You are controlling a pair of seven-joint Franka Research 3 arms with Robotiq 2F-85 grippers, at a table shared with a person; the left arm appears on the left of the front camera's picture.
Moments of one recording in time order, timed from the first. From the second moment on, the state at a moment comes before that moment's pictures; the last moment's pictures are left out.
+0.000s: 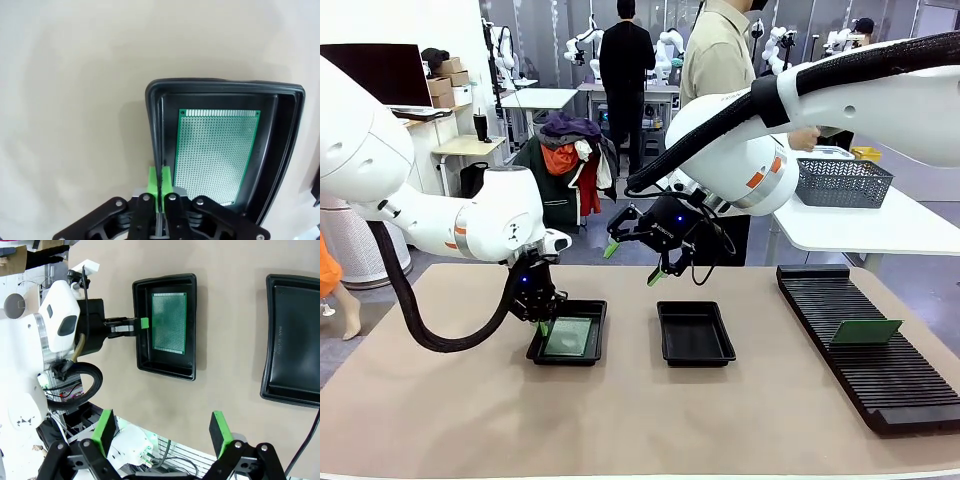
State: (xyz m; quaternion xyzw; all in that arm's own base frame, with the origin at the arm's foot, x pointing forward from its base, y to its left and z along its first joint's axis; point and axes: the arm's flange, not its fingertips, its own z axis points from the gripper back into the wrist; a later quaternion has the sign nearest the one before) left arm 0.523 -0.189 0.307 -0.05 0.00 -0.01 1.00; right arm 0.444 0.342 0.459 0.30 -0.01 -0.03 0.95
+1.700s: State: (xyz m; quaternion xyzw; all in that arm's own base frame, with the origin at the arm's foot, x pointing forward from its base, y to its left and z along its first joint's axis) left arm 0.481 0.042 0.321 -0.16 -0.06 0.00 0.99; right arm 0.444 0.342 0.459 0.30 -0.01 -0.03 0.95
